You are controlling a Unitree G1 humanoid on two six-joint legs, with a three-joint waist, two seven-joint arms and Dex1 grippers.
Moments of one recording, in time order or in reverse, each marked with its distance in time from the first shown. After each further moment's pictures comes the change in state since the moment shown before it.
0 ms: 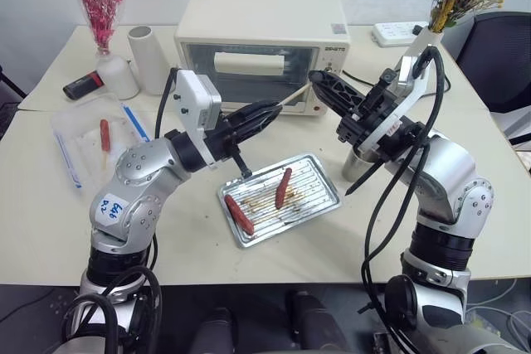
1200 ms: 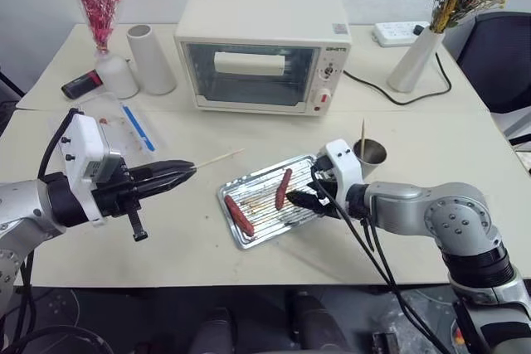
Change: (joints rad) left arm 0.457 0.508 0.509 -0.259 -0.329 0.273 -0.183; right arm 0.114 -0.404 0.502 -0.138 -0.708 0.309 0.254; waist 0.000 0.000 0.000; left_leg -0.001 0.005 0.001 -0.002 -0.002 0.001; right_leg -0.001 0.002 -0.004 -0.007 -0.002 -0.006
